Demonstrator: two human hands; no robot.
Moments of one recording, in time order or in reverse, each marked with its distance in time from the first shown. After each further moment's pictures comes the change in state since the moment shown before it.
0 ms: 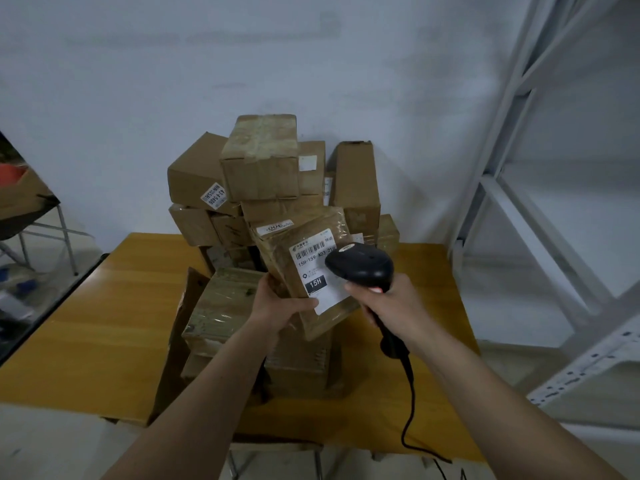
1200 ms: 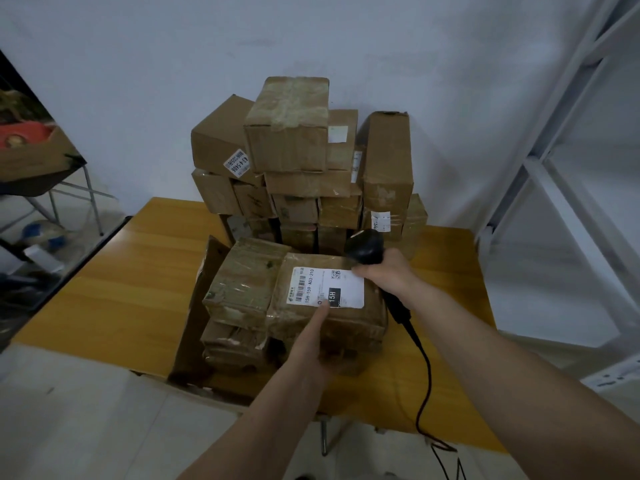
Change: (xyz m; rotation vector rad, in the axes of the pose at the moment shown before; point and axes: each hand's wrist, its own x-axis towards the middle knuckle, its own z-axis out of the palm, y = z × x) left_hand -0.055 -0.052 0.033 -0.727 0.090 -0.527; right_hand 0.084 0.043 0.024 -0.262 -0.041 0.290
